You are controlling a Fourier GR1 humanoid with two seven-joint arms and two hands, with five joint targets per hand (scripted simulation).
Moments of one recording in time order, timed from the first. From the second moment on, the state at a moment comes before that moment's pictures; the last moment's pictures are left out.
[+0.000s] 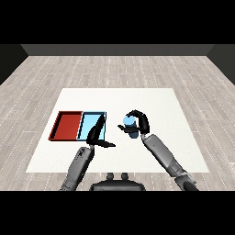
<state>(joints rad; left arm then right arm) -0.21 0.00 -0.25 -1.40 0.13 0.04 -0.22 -0.49 -0.25 0.47 -1.36 -0.22 -0.55 -0.13</state>
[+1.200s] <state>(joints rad) -0.31 0.00 -0.39 -1.23 0.27 0.17 -0.24 -0.43 -0.04 0.37 -1.48 0.07 -0.38 -0.01</state>
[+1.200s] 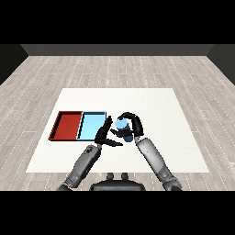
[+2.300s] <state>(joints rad) -0.39 0.00 -0.46 -1.12 0.37 0.20 -0.35 -0.45 0.00 0.41 -1.44 -0.05 -0.42 -0.07</state>
